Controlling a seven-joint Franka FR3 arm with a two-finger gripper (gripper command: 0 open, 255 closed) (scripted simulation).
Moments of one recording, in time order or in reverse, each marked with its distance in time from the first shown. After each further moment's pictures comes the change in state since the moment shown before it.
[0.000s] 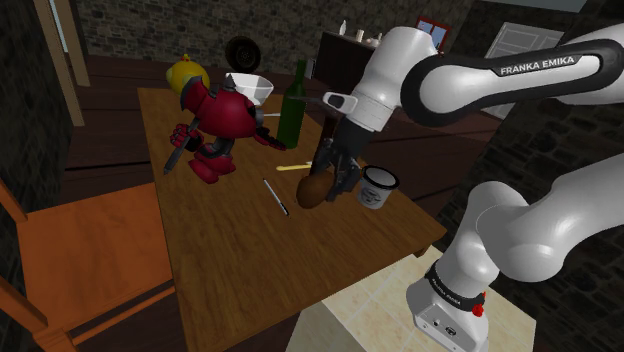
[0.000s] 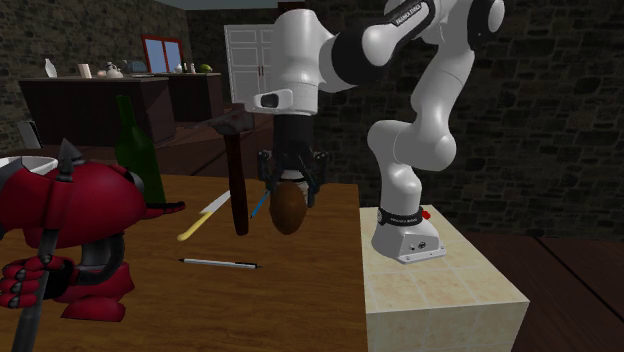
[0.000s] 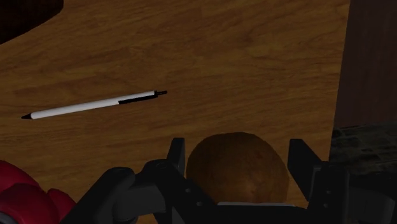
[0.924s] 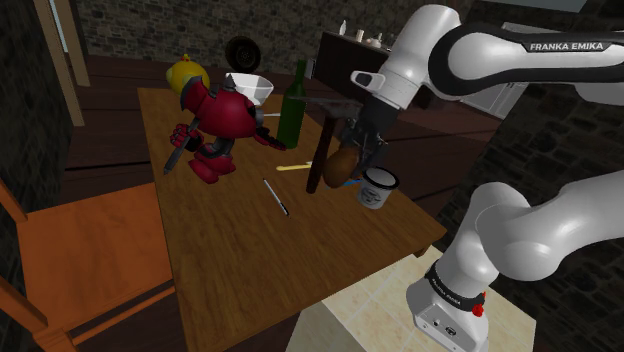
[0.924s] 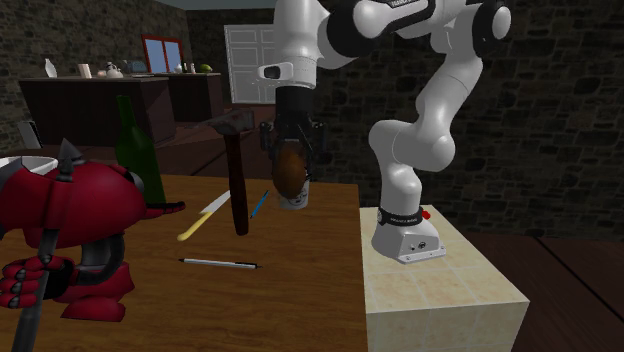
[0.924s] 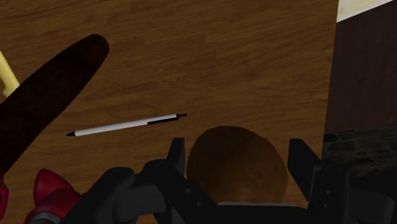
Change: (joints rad) arm -0.069 -0.142 -0.098 0.025 -0.079 -0.188 -0.070
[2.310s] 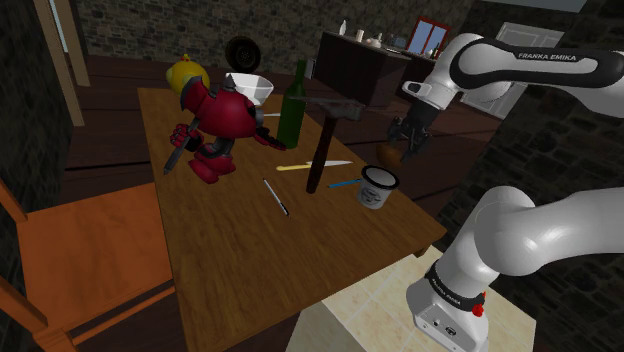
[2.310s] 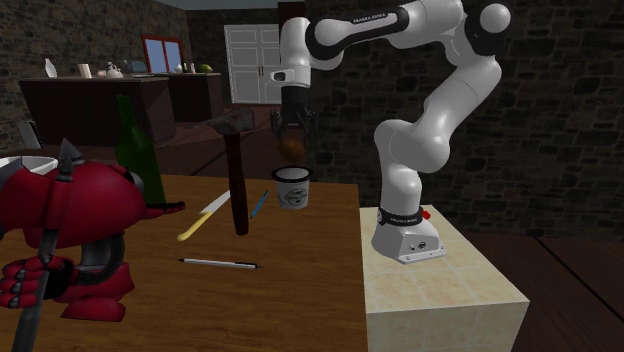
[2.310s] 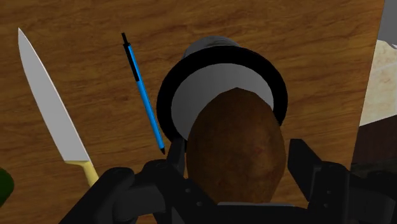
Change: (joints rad) arm -0.250 -0.077 -0.432 0.021 -0.301 -0.175 -0.441
